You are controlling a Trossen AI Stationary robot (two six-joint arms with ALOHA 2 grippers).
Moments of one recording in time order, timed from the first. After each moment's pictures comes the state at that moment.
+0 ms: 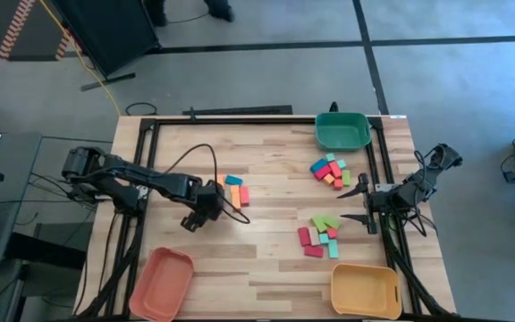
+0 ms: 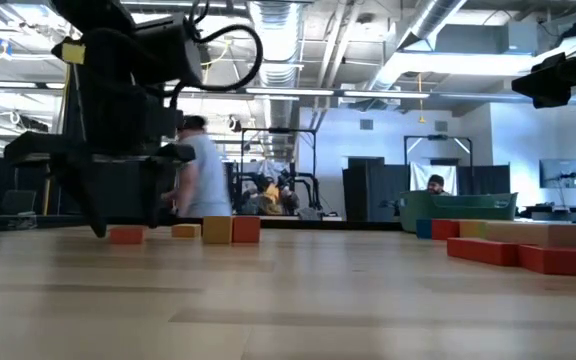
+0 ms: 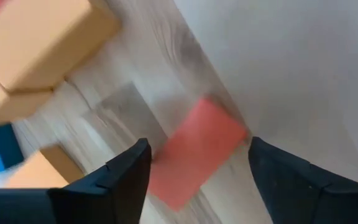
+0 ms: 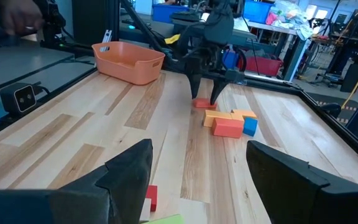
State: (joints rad) left arm -0.05 1.49 0.77 -0.55 -0.05 0.53; right arm 0.67 0.01 0.14 -0.28 0.60 -0.08
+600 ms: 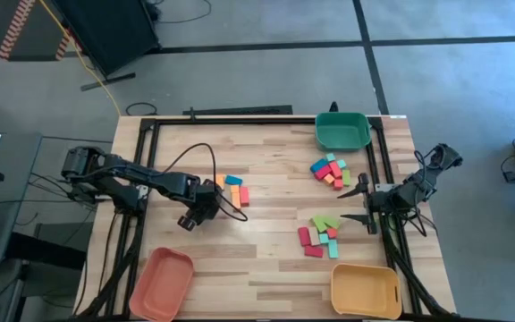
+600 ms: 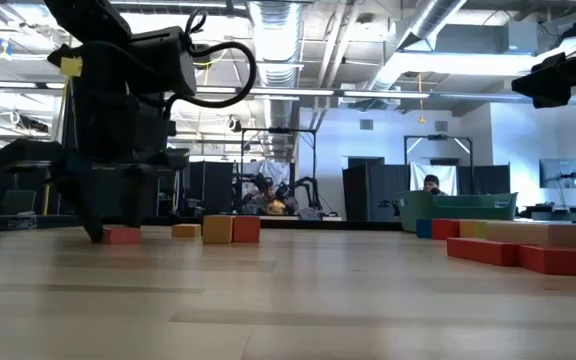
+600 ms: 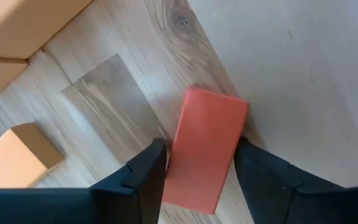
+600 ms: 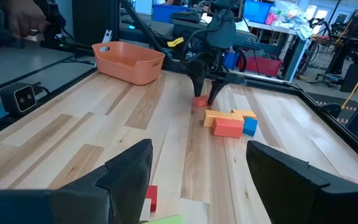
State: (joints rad) left arm -0.02 1.49 0.73 -0.55 -0.04 0.52; right arm 0.67 0.01 0.14 -0.28 0.60 -0.08
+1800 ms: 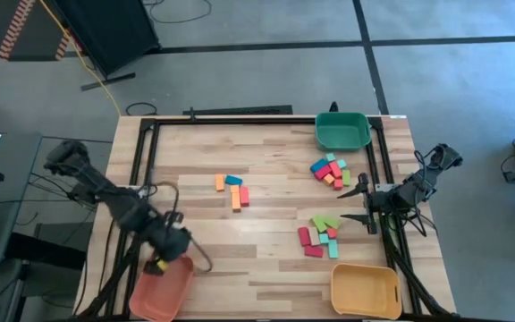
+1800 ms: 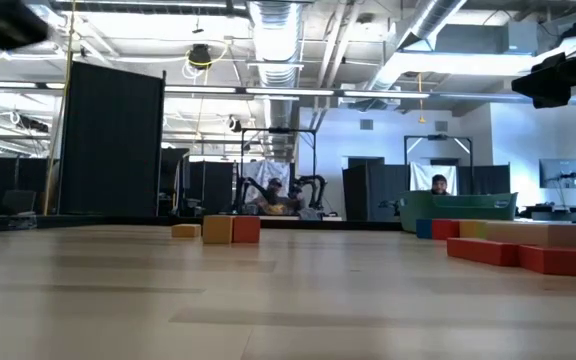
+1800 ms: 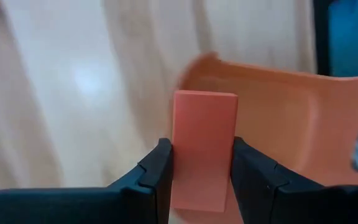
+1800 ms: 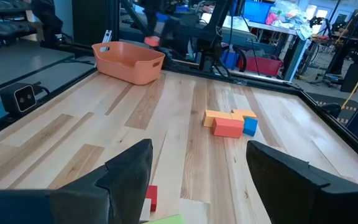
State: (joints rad) left arm -0.70 1.28 1.06 -1.03 0.02 -0.54; right arm 0.67 0.01 0.14 -0.28 0.60 -0.08
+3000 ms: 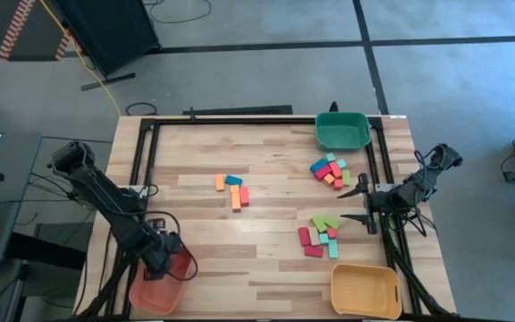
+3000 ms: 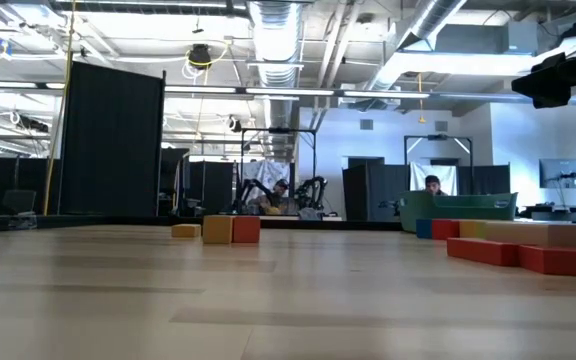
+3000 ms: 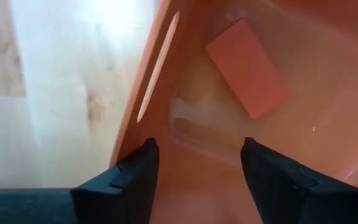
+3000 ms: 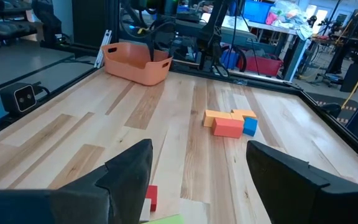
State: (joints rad) left arm -0.84 1.34 0.84 -1.00 0.02 -0.94; right arm 0.67 0.01 0.14 -0.28 0.60 -0.08
